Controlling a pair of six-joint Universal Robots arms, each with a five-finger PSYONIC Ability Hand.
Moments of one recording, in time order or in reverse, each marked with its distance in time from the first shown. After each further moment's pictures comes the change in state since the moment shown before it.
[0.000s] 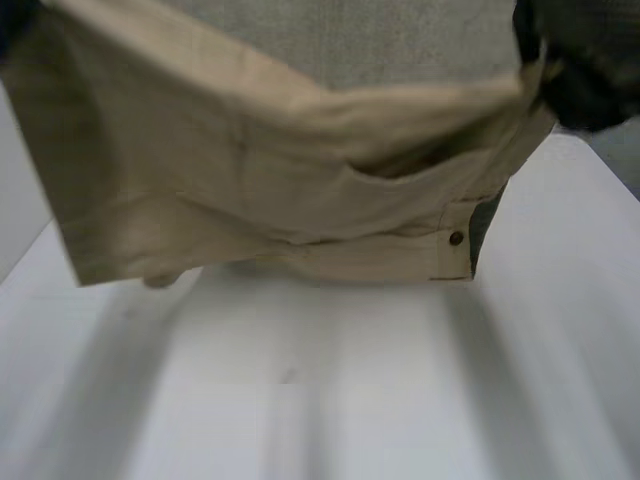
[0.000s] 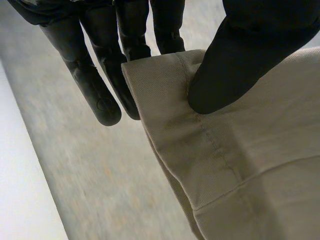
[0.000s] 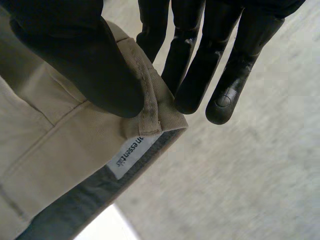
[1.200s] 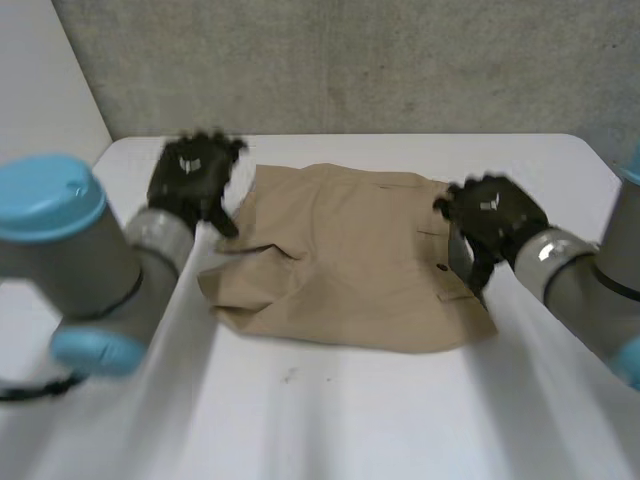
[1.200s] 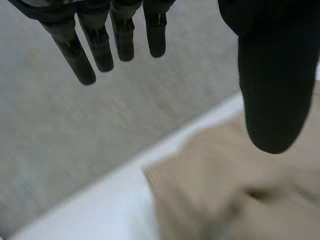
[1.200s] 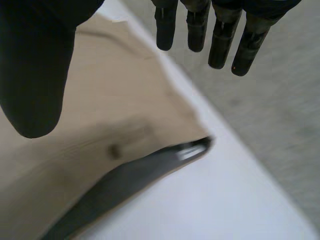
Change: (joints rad) left arm -0.015 -0.791 0.005 0.260 0.067 -0.027; right arm -0.096 0.539 0.134 -0.148 -0.100 -0.093; left_hand -0.830 -0.906 -0.898 -0.910 -0.862; right_hand -0.782 -0.929 -0.936 -0.949 -0.891
